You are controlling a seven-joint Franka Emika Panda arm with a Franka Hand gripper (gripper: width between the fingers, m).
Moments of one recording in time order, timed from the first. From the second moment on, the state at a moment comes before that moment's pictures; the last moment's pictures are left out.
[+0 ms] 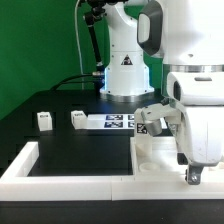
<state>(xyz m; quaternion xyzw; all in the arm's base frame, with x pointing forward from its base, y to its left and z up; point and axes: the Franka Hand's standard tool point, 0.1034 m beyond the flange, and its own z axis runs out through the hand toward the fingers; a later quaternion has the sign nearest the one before) 0.641 0.063 0.028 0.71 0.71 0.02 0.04</state>
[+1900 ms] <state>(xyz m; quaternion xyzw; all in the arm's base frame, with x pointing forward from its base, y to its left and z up) 0.595 -0.061 0.138 0.90 0.44 -0.02 0.04</state>
